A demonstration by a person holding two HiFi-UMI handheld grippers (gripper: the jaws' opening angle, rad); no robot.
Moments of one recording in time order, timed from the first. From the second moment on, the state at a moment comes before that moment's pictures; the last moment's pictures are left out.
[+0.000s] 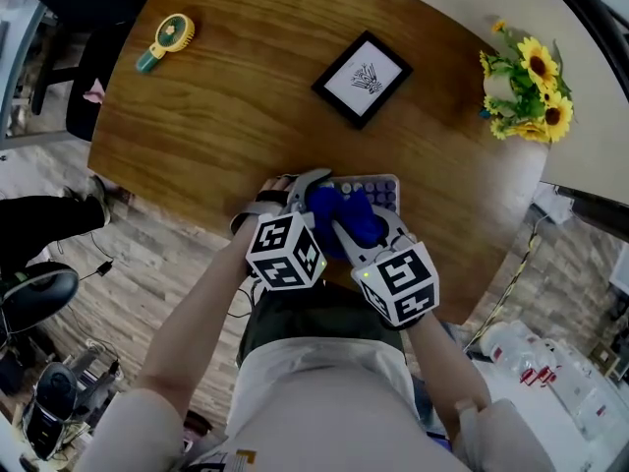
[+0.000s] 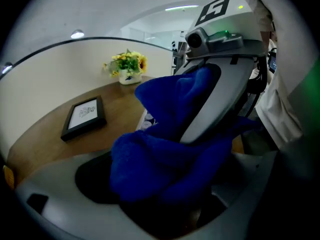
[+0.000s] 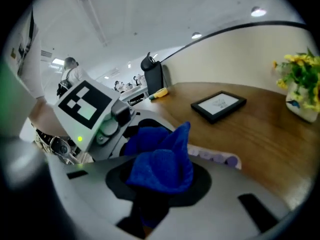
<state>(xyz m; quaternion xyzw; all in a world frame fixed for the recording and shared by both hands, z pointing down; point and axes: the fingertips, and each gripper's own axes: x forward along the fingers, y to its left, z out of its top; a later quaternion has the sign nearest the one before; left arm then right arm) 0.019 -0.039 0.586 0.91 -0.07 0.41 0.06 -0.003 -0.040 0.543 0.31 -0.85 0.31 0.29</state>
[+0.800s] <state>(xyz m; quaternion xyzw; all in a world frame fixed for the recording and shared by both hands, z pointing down) 0.019 -0.040 0.589 0.91 -0.06 0.42 0.06 0.171 -0.045 0.557 0.46 -0.74 0.25 0.42</state>
